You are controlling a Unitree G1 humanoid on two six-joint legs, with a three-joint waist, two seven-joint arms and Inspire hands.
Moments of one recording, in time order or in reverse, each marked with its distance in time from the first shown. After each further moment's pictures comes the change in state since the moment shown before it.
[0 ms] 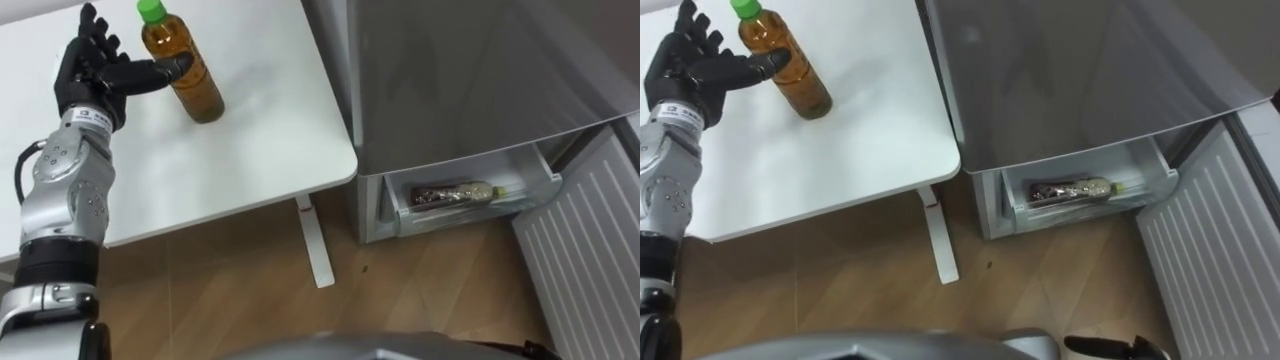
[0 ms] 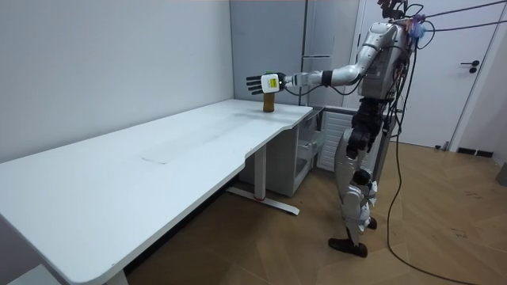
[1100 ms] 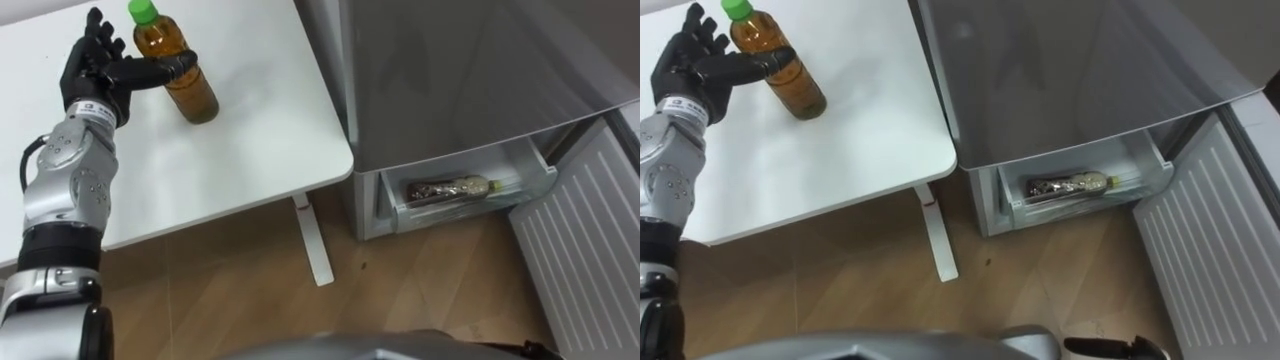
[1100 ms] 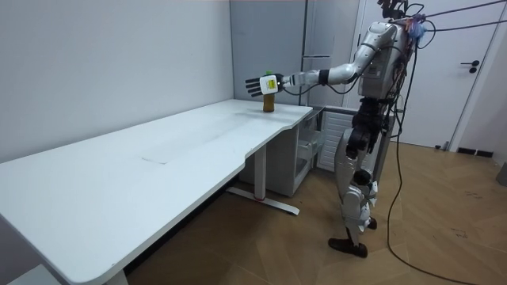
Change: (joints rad) left arm -0.061 0.000 -0.001 0.065 0.000 0.035 0.007; right arm -0.014 0.001 0.001 0.001 -0.033 0.021 -0.015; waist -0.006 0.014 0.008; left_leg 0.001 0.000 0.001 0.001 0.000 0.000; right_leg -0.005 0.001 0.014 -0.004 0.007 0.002
